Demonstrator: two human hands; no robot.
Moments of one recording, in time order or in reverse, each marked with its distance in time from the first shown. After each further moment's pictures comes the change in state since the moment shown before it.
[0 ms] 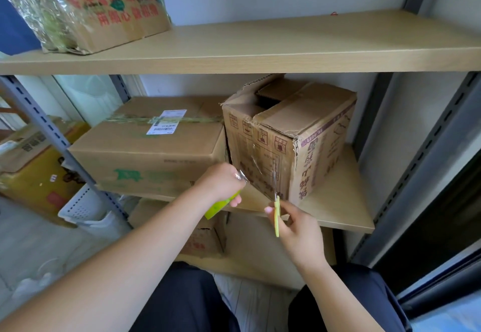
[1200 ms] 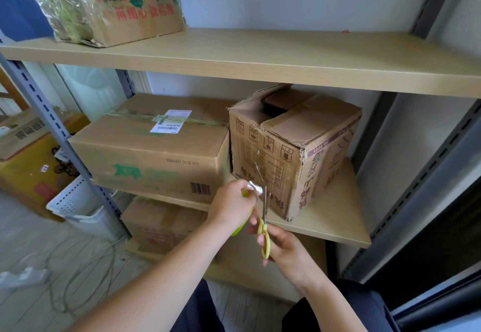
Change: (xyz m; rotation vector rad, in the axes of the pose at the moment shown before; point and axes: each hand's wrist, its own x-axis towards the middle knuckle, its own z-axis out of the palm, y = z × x) left_hand -0.018 -0.004 0.048 -0.339 0.234 0.090; right_hand -0.009 -0.012 0.004 0.580 -0.539 0.227
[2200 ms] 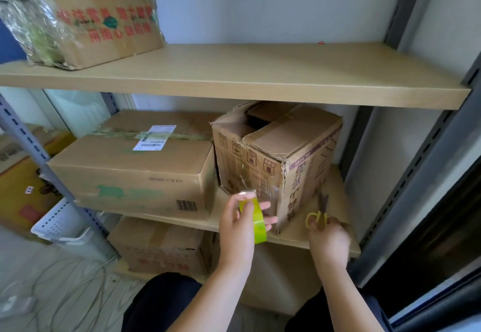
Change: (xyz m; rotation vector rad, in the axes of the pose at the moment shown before) left_hand -0.036 0.038 0.042 -0.938 0.179 -0.076; right_hand 0.023 -0.009 -0.087 -0.599 0.984 0.287
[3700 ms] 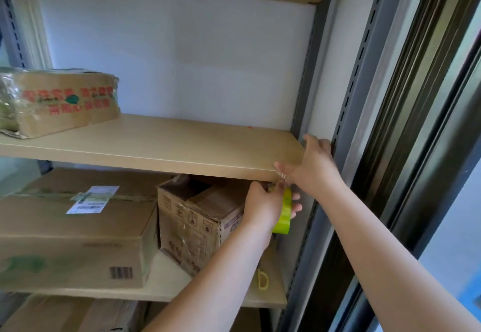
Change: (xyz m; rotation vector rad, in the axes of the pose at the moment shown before) left_hand -0.029 0.120 0.177 -0.005 -0.469 -0.155; right_hand 0.019 -0.200 -0.241 -0.206 0.137 -0.484
